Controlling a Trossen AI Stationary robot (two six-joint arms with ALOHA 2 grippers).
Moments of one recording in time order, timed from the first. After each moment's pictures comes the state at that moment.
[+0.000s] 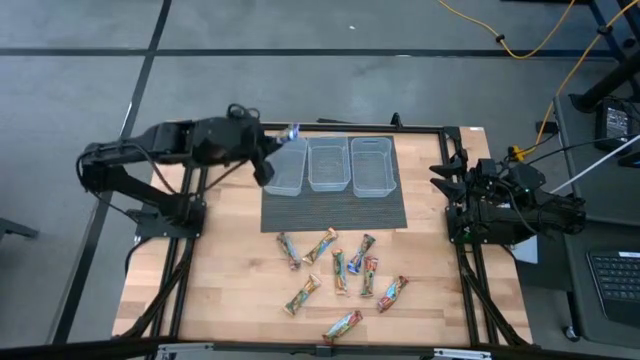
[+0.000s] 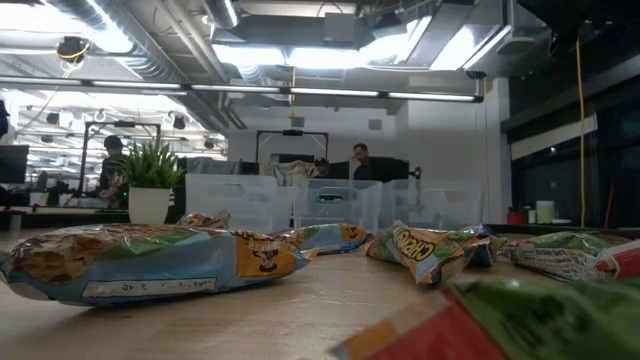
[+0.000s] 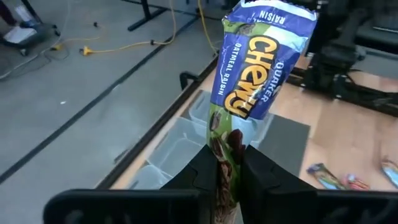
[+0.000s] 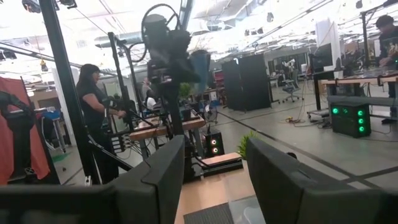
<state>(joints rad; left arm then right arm) 0.06 1.22 1.56 -0.89 -0.46 -0.25 -0.05 0.07 0.40 -0.08 0.10 0.18</state>
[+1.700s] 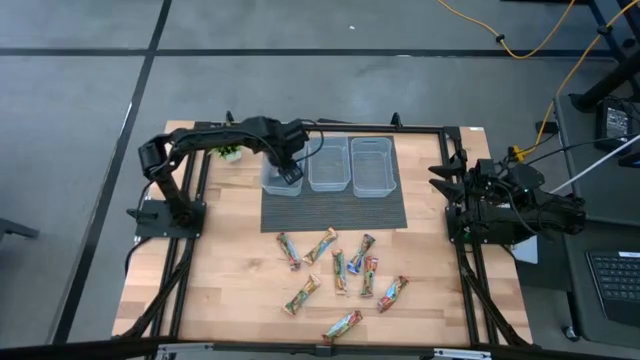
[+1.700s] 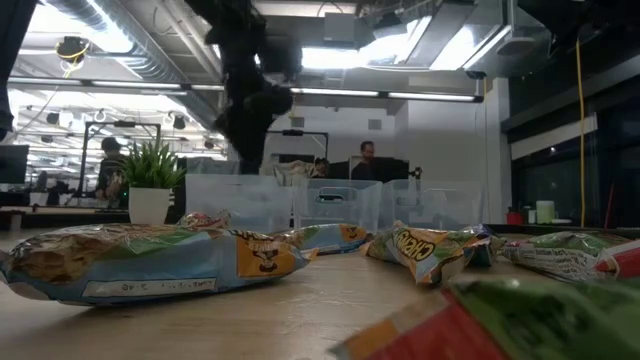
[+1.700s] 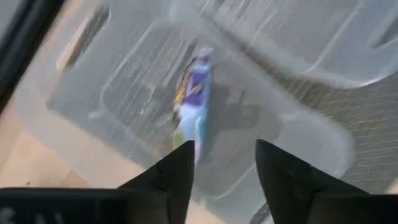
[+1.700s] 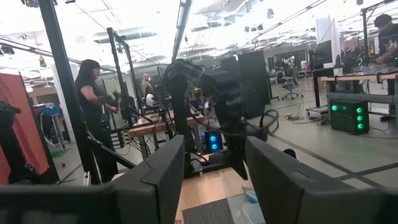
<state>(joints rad) 0.43 1.71 1.38 -0.96 -0.07 -0.21 -0.05 0.07 0.40 -0.09 0.09 0.17</state>
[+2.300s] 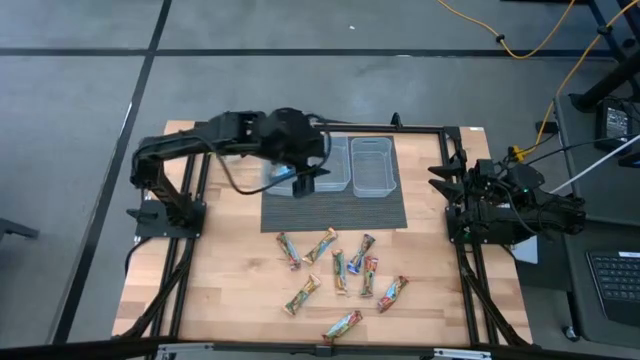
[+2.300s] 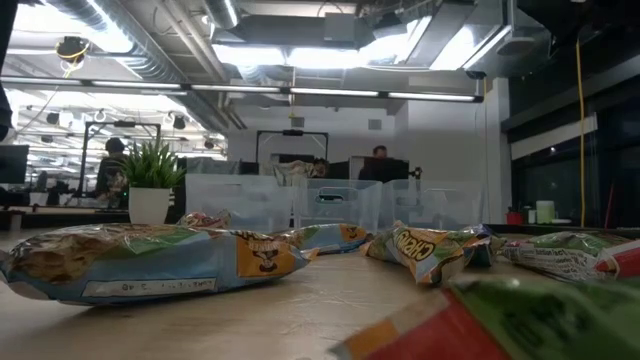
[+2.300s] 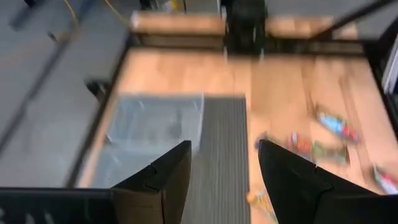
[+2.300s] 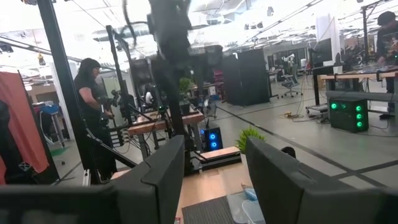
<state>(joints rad) 0.10 1.65 1.99 -0.98 -0.07 0.01 -0.05 0.07 0.40 -0.10 0.10 0.17</state>
